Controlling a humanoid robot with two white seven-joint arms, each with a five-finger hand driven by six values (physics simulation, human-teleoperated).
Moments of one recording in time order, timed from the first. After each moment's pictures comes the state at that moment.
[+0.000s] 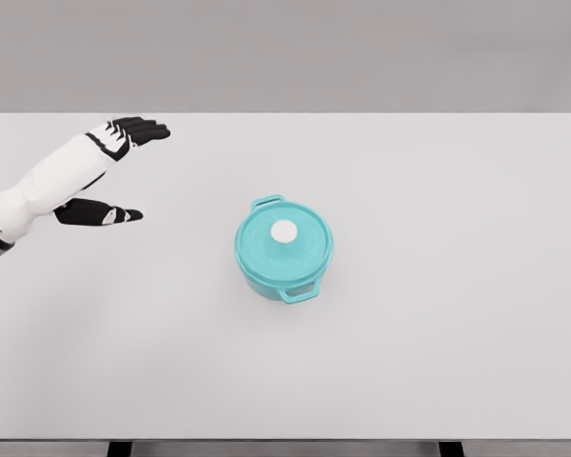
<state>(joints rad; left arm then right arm) -0.22 0.67 -0.16 -1.63 -0.23 -0.61 -0.29 0.07 0.00 -0.21 0.05 0.06 -0.22 -0.03</state>
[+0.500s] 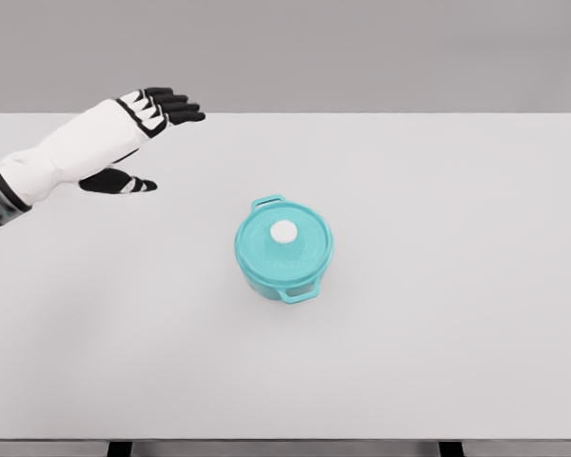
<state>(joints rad) -0.51 0.67 -0.33 -1.63 -0.41 -0.61 -0.32 0.07 0.00 -0.21 0.05 0.06 -0.22 -0.03</state>
